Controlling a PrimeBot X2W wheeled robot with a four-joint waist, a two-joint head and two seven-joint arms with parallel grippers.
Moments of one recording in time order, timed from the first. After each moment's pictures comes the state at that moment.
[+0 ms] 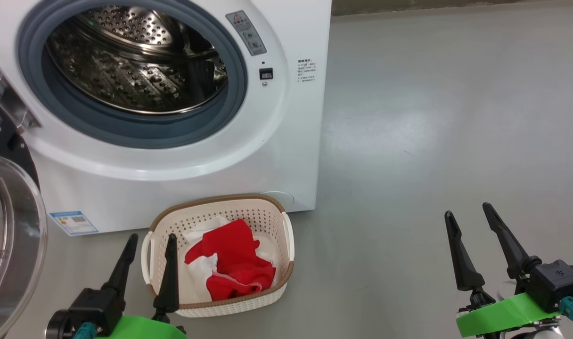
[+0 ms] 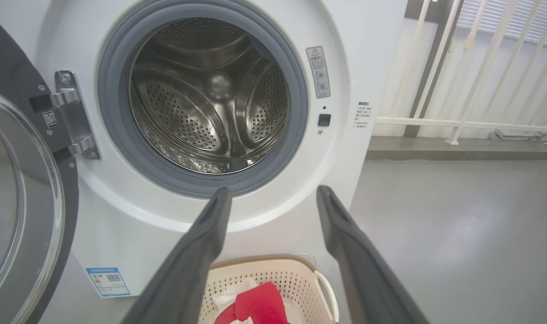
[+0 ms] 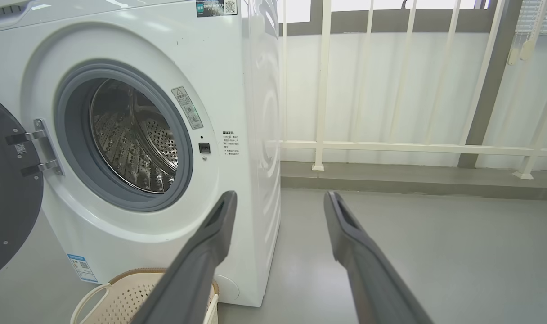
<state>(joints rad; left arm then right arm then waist) -0.10 0.11 -0.12 0.19 -0.28 0.03 -0.25 0.02 -0.06 -0.02 0.06 0.21 0.13 -0.26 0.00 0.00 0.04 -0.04</state>
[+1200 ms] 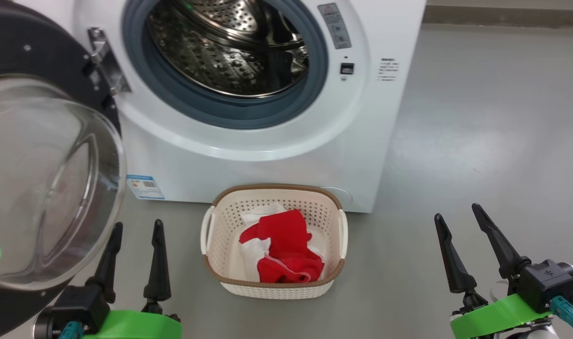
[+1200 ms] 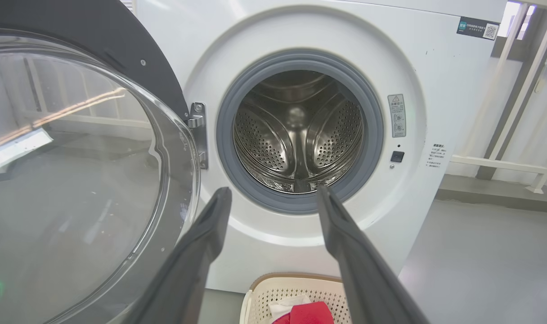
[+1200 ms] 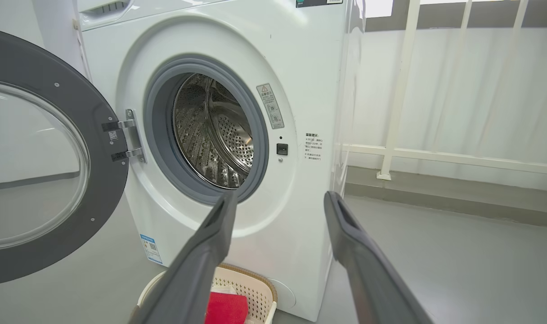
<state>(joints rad) -0.10 0.11 -0.10 0.11 -0.30 0.09 -0.25 0.01 -0.09 0.02 0.07 0.21 0.13 -0.26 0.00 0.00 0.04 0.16</state>
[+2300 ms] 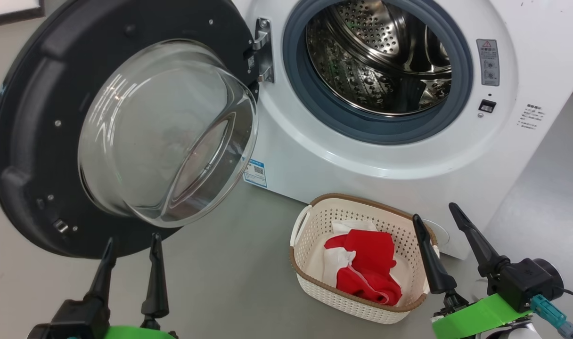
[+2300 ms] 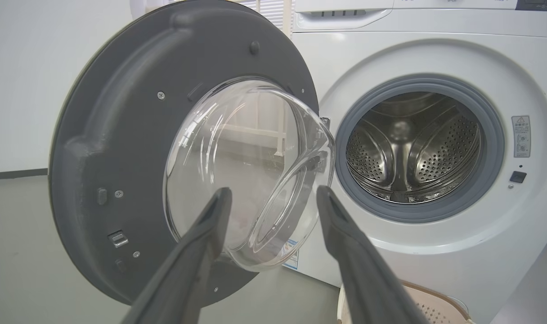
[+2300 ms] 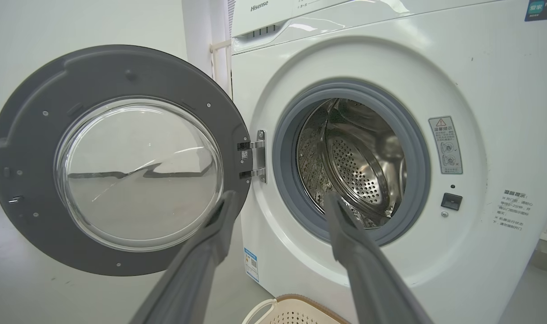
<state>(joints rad) -0.01 0.14 -0.12 -0.04 -0.26 0.17 -0.15 -0.01 -0.06 0.08 0.07 0.21 0.13 -0.26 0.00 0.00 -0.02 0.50</state>
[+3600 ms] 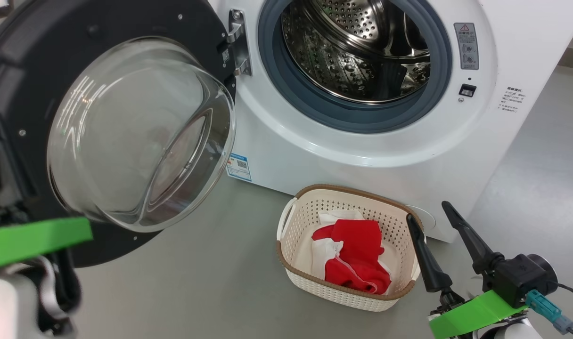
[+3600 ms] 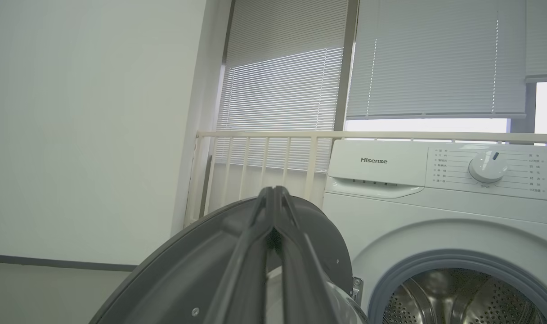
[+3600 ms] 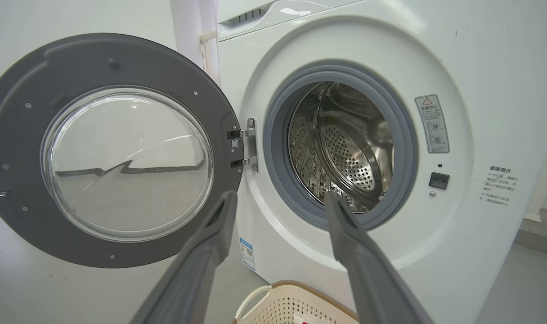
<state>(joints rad) -0.35 0.15 0.09 -0.02 -0.34 0.18 -0.26 -0.03 -0.08 0.11 0.09 0.24 0.13 -0.26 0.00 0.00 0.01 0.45</state>
